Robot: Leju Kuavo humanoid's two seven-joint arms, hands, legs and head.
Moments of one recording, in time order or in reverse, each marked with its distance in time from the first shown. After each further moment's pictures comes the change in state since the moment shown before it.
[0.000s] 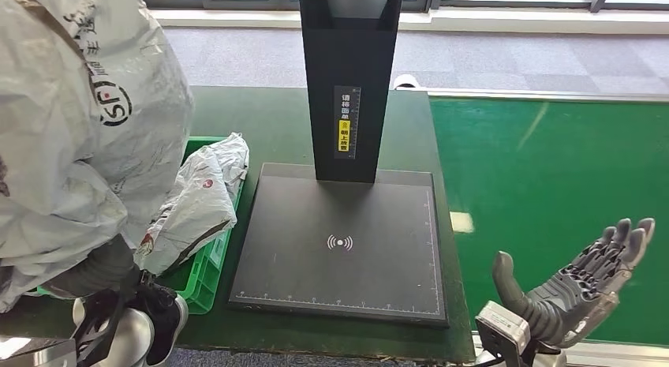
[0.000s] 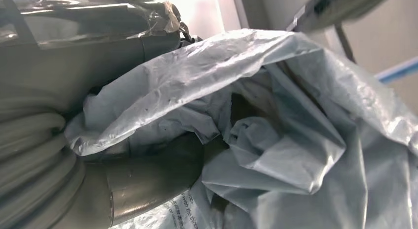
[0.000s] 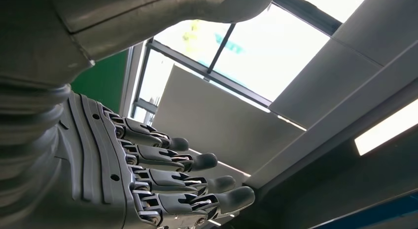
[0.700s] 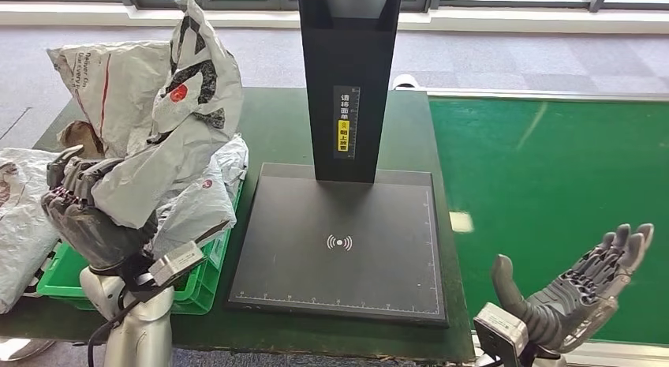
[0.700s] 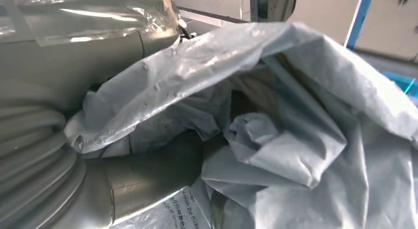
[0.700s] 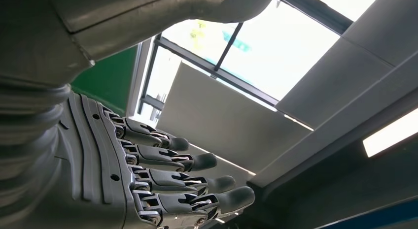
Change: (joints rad) left arm -0.088 -0.180 0.376 0.275 -0.729 0.077 0.000; right arm 0.023 0.022 -0.018 -0.002 0.019 0.000 0.000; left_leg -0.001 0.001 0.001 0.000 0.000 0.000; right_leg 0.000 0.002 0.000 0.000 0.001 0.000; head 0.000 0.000
